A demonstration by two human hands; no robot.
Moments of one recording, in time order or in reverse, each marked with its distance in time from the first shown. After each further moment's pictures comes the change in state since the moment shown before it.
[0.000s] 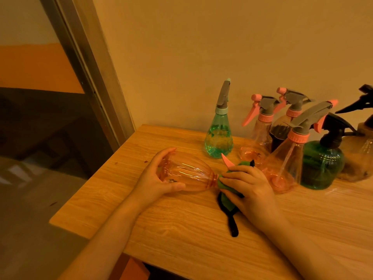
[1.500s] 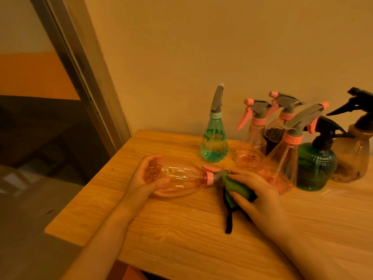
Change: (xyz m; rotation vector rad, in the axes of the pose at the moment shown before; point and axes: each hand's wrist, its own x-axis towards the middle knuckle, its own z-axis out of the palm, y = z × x) left_hand -0.002 -0.006 -0.011 -0.170 0.096 -0.108; right_hand -0.008 -0.010 -0.026 0.281 -0.018 0.342
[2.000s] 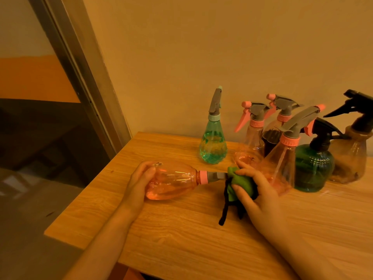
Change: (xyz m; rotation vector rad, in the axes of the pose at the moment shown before) left_hand 0.005 -0.004 0.002 -0.116 0.147 -0.094; right_hand -0.001 -0.006 0.002 0.186 0.088 0.130
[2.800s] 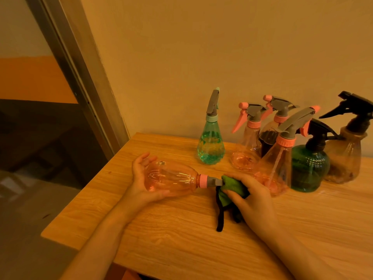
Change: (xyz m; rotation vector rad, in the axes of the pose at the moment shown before) left_hand -0.004 0.004 -0.004 0.294 -0.196 0.171; right_hand 0.004 0.002 0.006 -0.125 -0.018 0.003
